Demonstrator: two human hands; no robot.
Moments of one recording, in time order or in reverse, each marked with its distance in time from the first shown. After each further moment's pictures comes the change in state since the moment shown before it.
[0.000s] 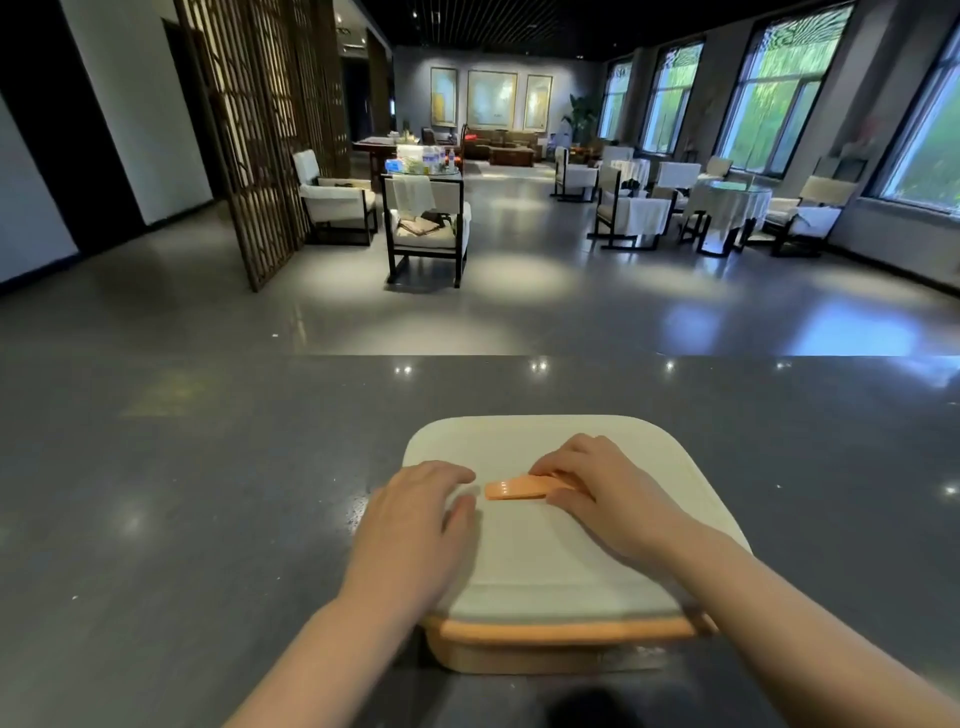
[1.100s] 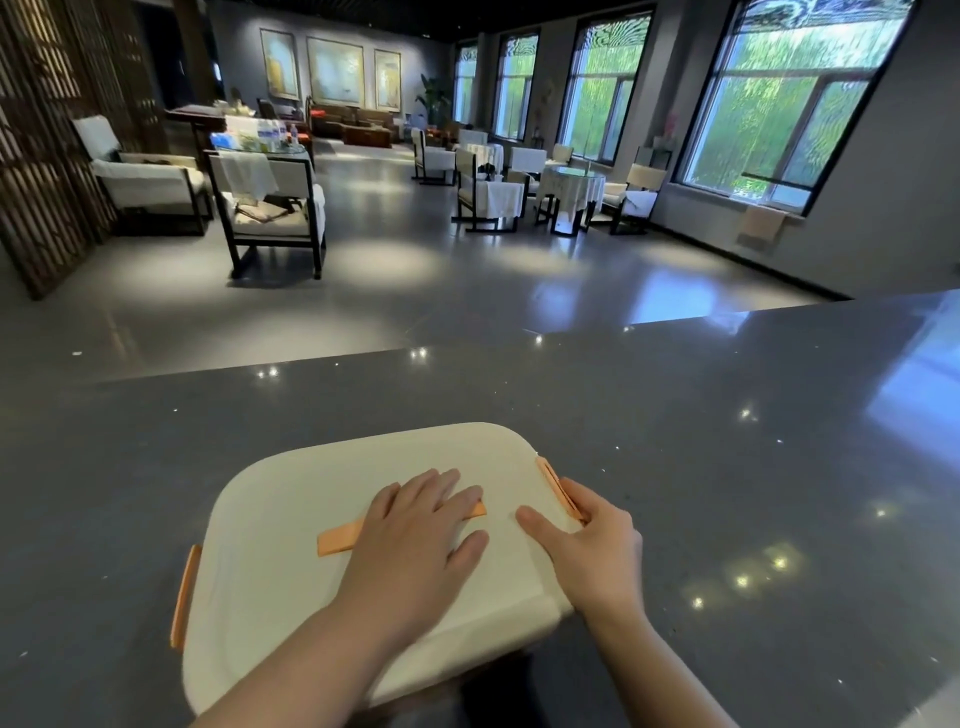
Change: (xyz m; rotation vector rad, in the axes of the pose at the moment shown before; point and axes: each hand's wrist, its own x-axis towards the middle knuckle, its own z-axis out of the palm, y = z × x) left_hand 0.031 0.067 0.103 0.128 -0.310 0.335; right_hand -0.086 0.057 0.010 0.476 0.641 0.844
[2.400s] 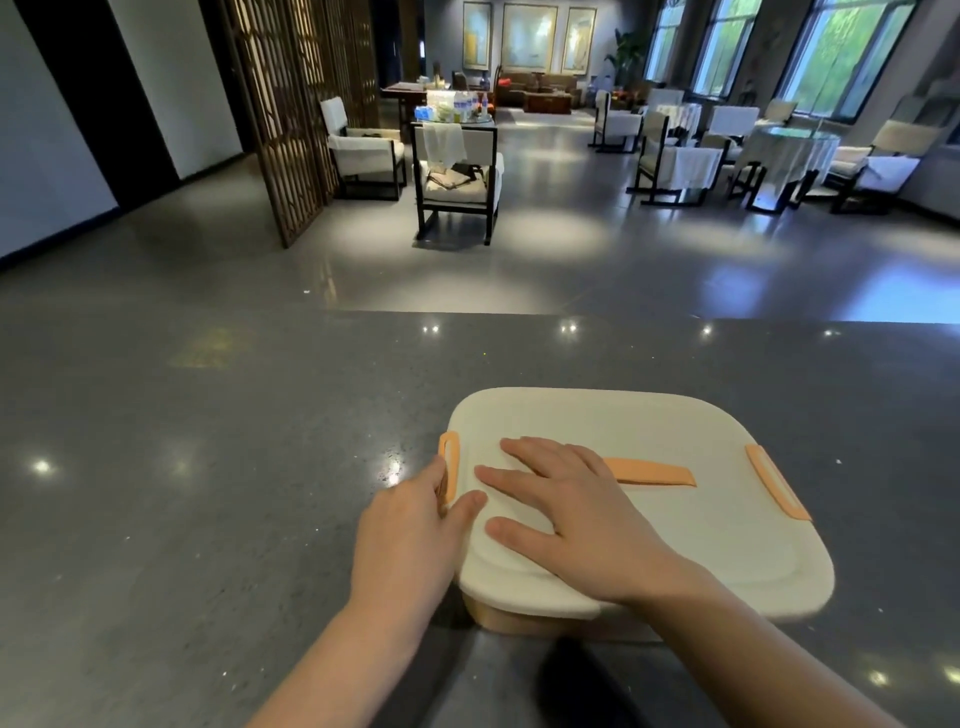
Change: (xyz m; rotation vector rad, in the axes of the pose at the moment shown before) left_hand -0.112 -0.073 -0.063 -0.221 0.389 -0.601; right_hand -0.063 -0.078 0.098 -0.555 -0.788 -0.984
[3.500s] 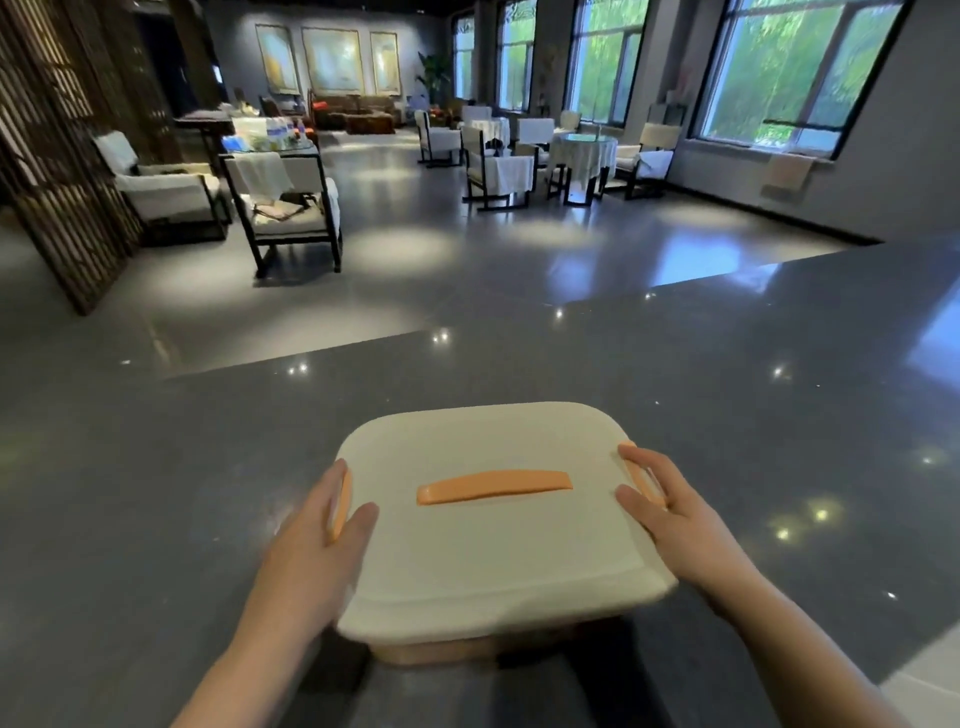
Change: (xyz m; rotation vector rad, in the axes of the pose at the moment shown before) left_hand 0.030 -0.007 0.023 -0.247 -0.290 -0.024; right_hand -0.141 0.081 -0.026 0.638 0.492 0.871
